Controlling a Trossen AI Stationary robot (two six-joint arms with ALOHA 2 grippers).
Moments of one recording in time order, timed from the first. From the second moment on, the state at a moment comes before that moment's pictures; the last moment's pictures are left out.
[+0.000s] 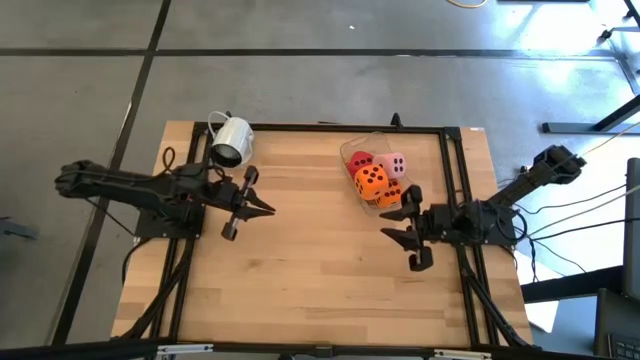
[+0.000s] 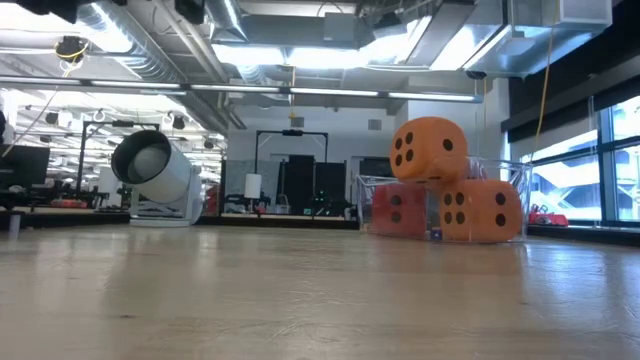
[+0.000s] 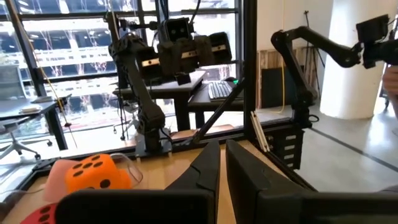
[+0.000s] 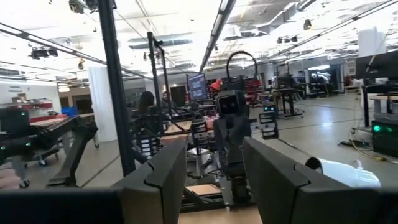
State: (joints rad) left arm 0.00 0.71 0.51 0.34 0.20 0.06; right arm 0.58 1.04 0.55 0.83 0.56 -0.03
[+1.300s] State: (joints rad) left arm 0.35 0.41 0.22 0.31 0.26 -0.02; right arm 0.08 0.77 0.55 0.37 -0.02 -0.06
